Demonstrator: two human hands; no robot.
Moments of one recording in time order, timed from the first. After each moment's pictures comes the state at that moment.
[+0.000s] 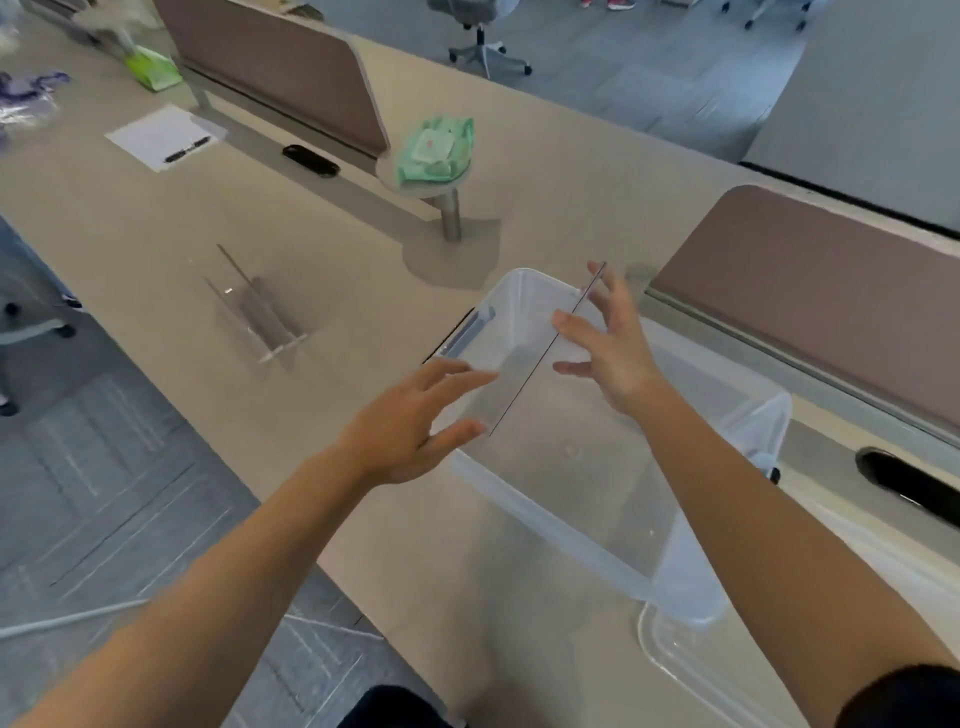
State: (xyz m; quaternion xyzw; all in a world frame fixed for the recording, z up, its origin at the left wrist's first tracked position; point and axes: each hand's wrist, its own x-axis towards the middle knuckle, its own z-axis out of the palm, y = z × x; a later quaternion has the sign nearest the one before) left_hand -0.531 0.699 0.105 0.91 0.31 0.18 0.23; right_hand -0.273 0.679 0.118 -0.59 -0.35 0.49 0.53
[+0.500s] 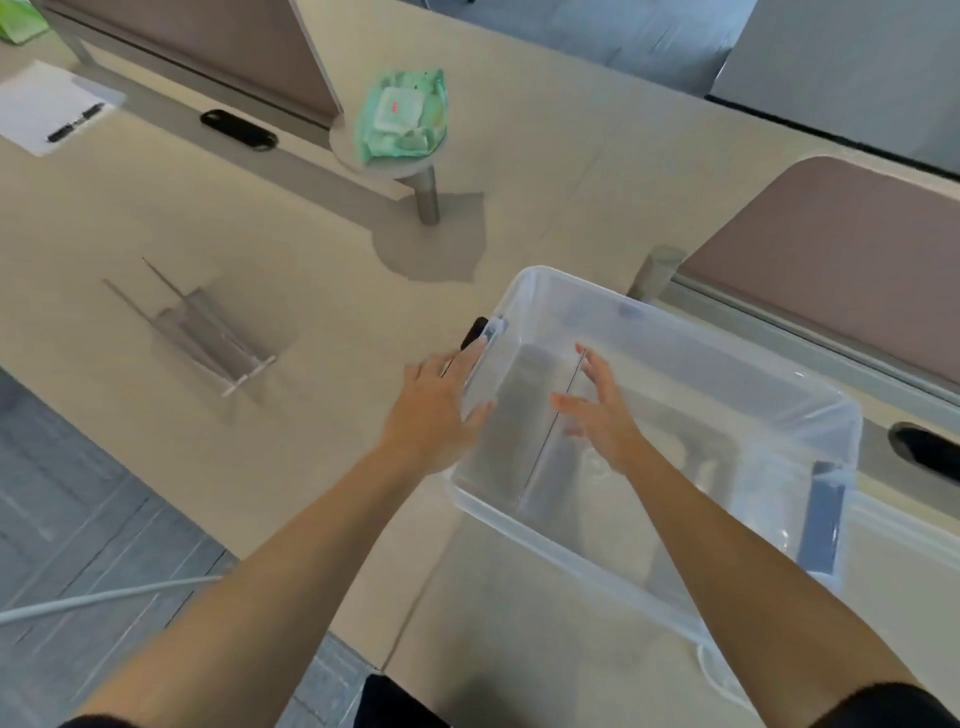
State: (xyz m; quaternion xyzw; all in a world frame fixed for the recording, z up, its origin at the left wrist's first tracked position) left_hand -0.503 0.793 0.034 0.83 0.47 0.09 0.27; right_hand -0.292 0.713 -0.014 -0.66 -0.27 0.50 0.48
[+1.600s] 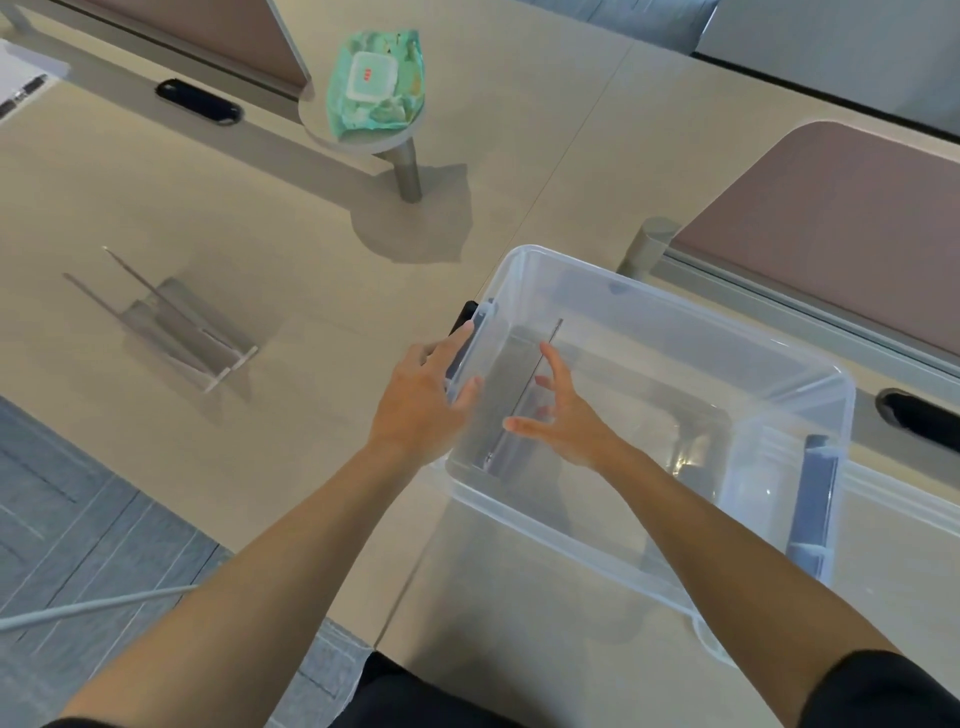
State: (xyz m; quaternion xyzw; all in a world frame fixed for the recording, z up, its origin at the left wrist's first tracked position) left_hand -0.505 0.796 0.033 0.80 0.49 0.15 0.33; right_hand -0.315 0.710 -0.030 -0.67 -0.39 0.53 0.35
